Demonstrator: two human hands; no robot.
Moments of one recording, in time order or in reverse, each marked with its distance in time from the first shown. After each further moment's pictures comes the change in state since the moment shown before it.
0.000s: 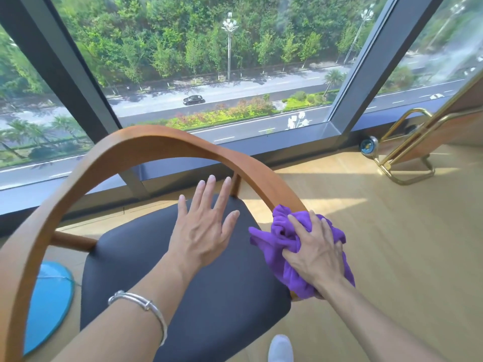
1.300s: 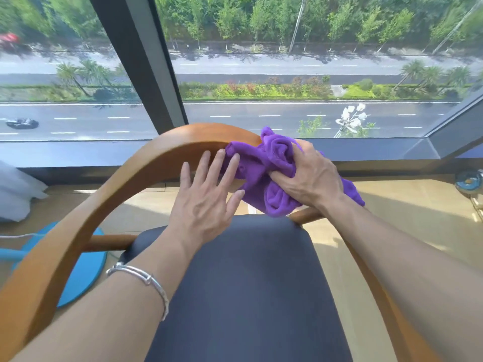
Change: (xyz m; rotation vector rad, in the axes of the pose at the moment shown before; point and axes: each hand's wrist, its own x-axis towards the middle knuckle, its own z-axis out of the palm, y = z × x) left_hand 0.104 -0.181 0.018 0.158 0.092 -0.159; right_hand 0.243 -0.219 -0.001 0.102 0.078 -0.492
